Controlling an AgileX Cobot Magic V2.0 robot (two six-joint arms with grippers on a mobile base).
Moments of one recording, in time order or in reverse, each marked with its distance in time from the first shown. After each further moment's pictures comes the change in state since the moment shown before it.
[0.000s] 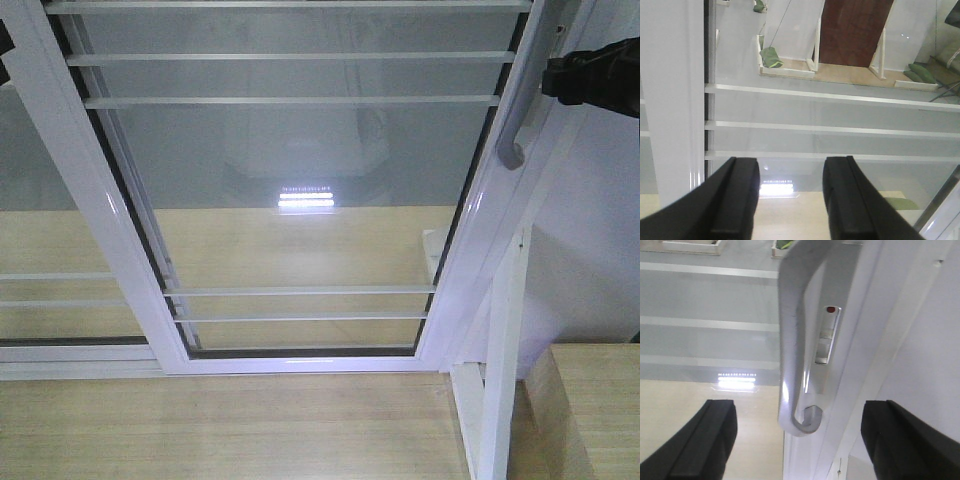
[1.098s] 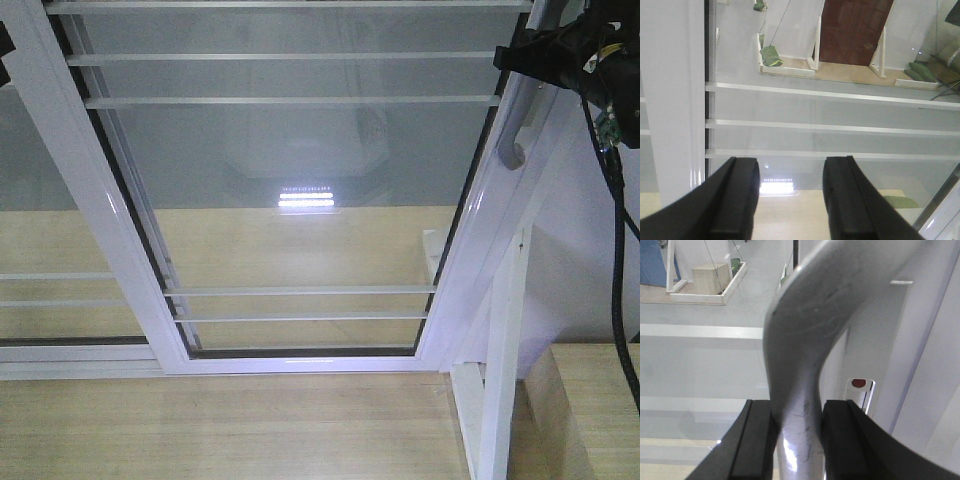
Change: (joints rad) left arm 0.000 0.000 0.000 0.000 0.006 0.000; right arm 0.001 0.367 -0.163 -0.055 -0.382 0.091
